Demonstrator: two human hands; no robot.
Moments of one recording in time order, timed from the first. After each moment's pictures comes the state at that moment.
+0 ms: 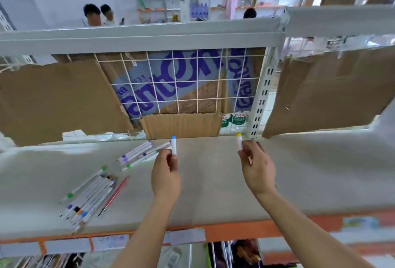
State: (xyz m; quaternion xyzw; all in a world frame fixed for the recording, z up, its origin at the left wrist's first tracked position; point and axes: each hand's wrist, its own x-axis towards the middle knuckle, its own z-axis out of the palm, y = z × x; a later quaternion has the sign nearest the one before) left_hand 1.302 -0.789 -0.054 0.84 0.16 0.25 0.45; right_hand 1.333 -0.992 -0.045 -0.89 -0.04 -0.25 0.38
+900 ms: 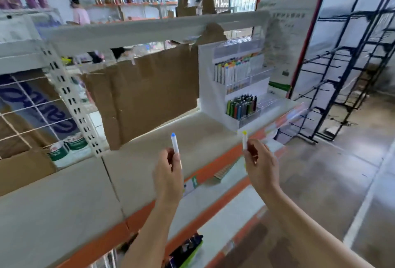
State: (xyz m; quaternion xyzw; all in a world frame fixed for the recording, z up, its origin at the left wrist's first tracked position) left_hand 1.255 -1.172 -0.028 0.82 -0.12 0.14 0.55; right_hand 1.176 -1.366 -0.036 -0.84 0.21 -0.39 0.32
